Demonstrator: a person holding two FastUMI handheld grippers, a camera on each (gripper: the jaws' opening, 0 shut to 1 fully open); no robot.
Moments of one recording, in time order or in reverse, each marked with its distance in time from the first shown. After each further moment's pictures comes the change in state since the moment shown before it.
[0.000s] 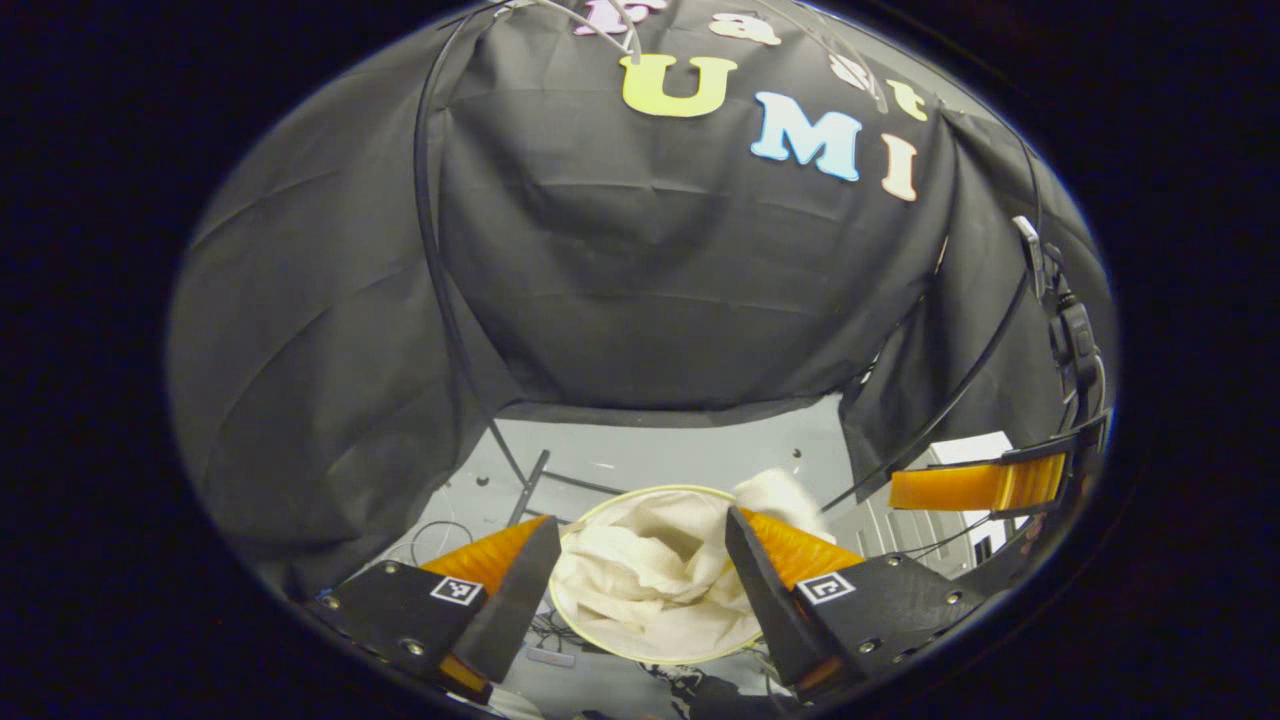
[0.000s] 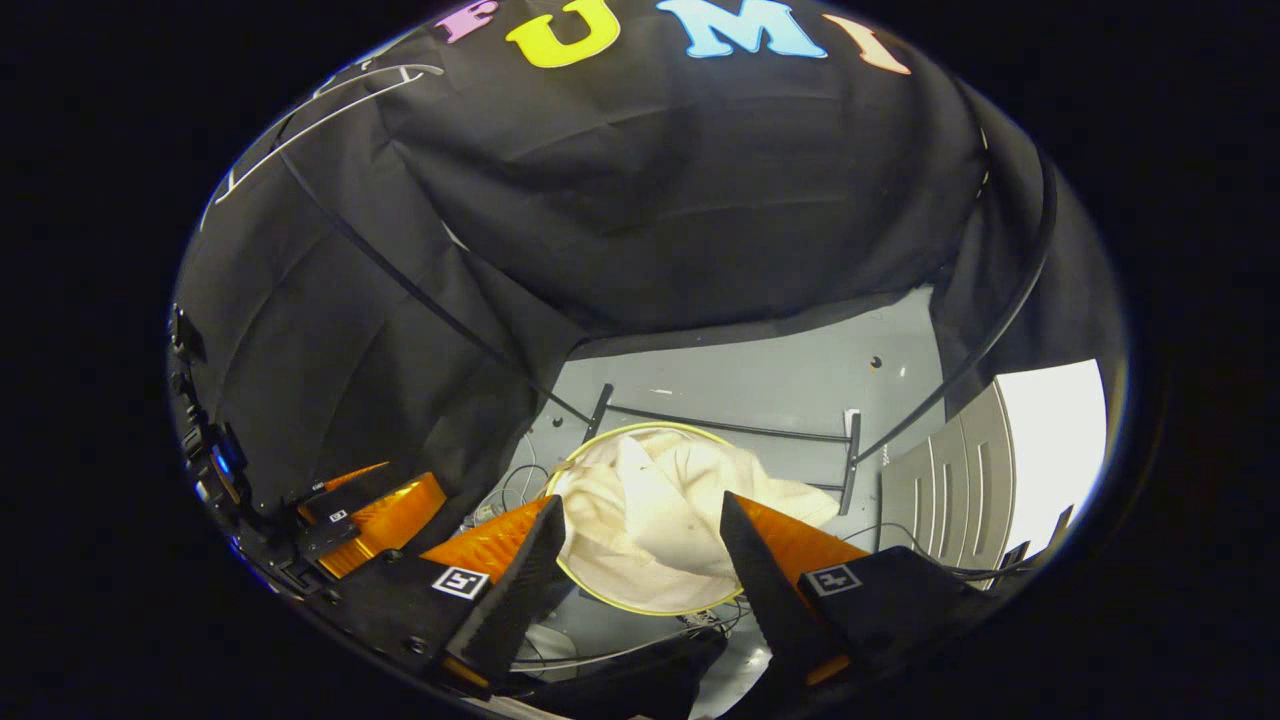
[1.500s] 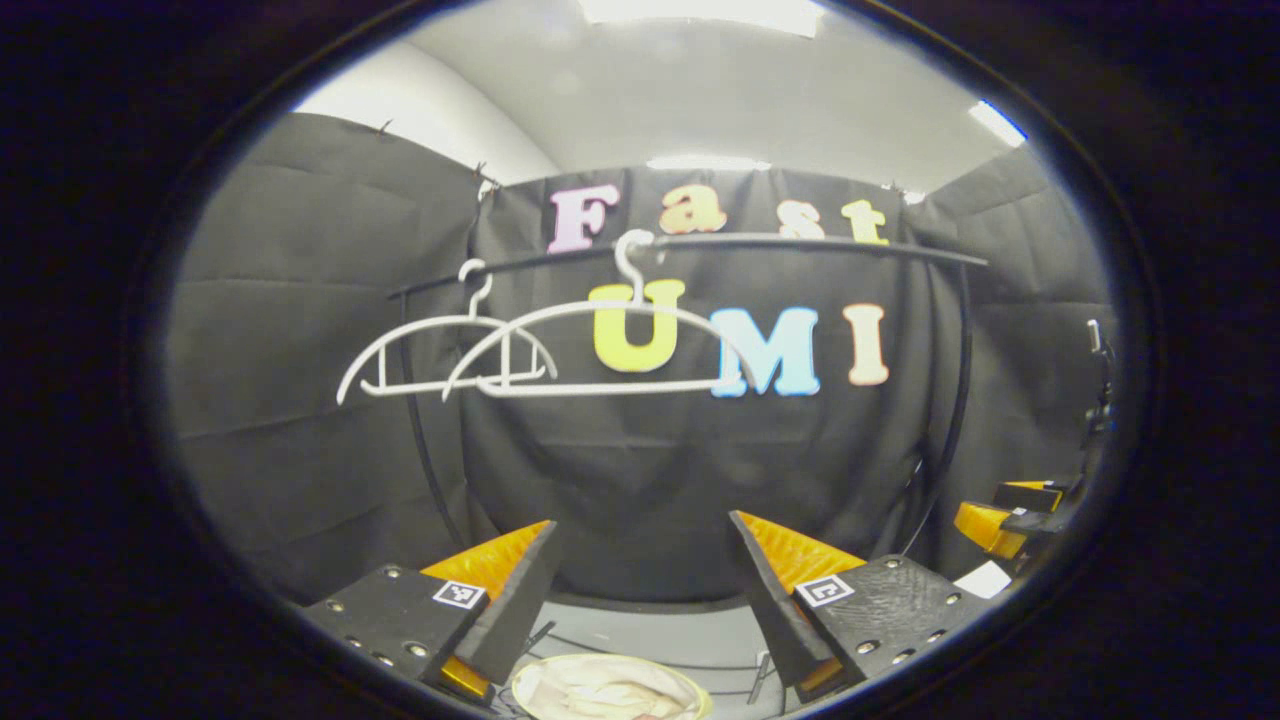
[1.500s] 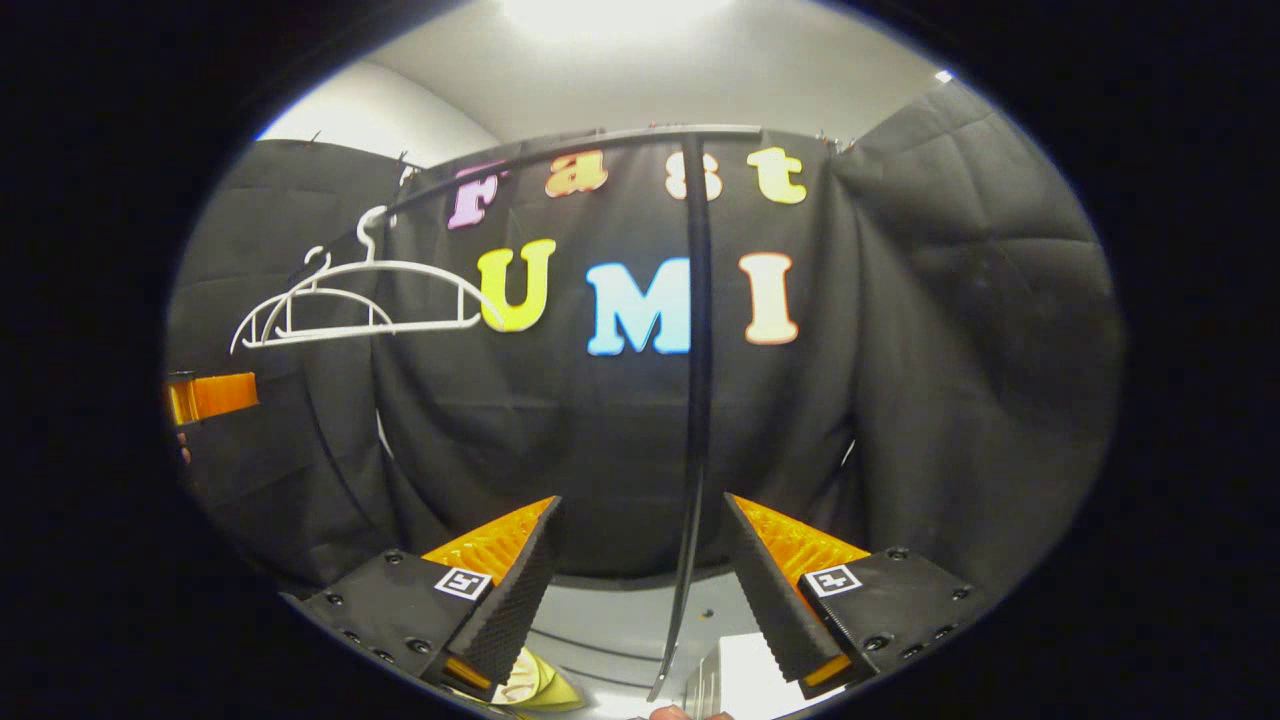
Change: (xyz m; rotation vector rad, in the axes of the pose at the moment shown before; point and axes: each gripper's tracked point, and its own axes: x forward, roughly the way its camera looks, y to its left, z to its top) left arm -0.257 -0.251 0.329 0.010 -0.690 0.125; right arm -0.319 -0.216 0.206 -0.208 -0.863 -0.259
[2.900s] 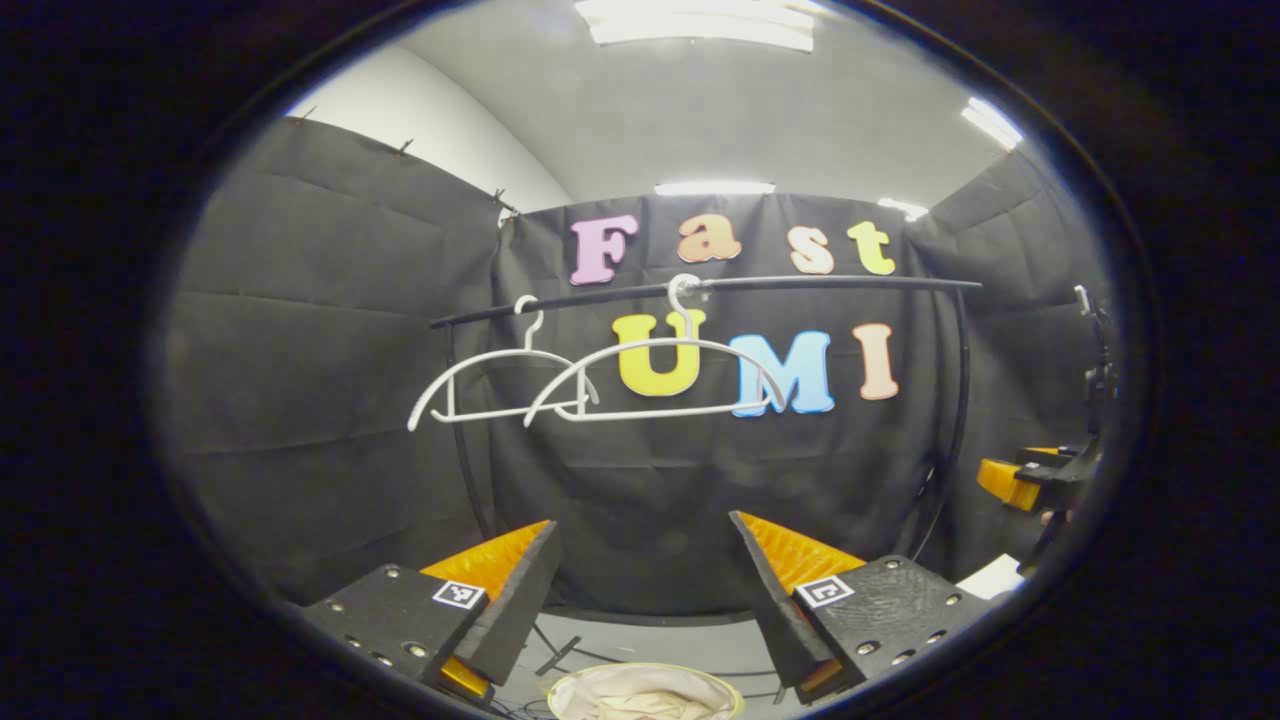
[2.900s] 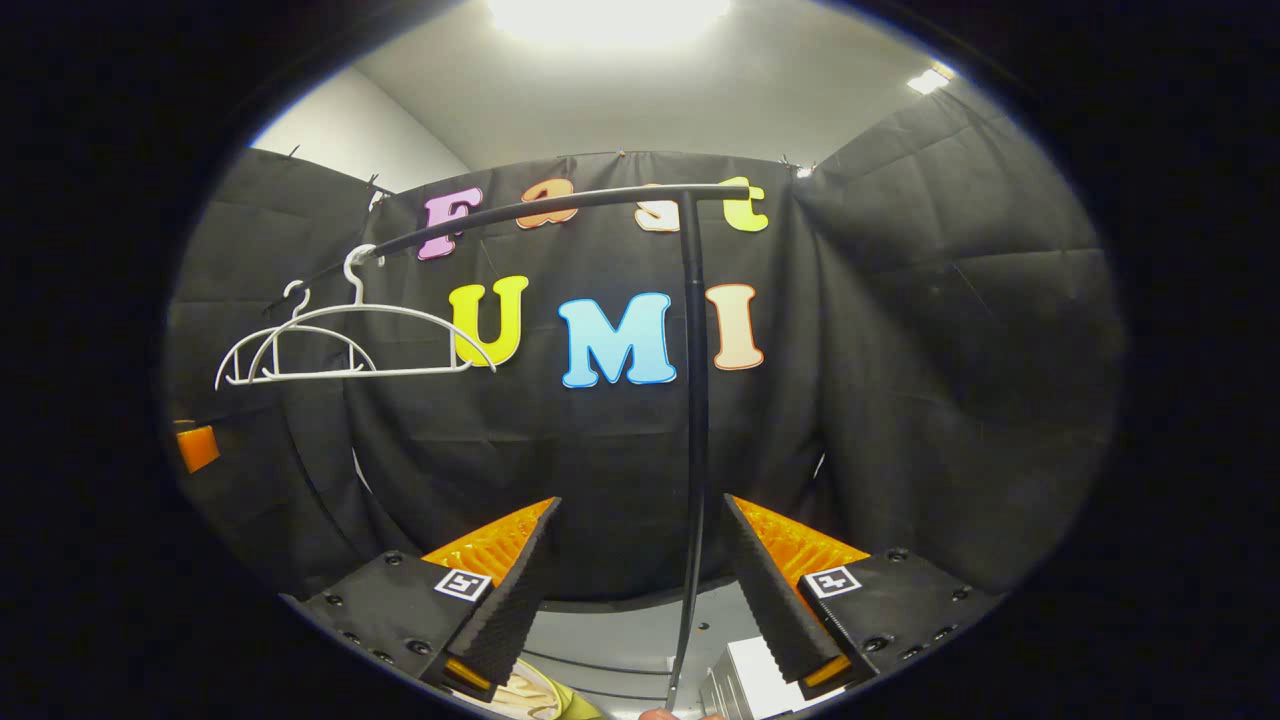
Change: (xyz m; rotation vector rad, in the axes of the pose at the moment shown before) left arm -0.057 0.064 -0.009 0.034 0.003 -0.007; right arm -0.022 0.057 0.011 0.029 -0.023 -0.139
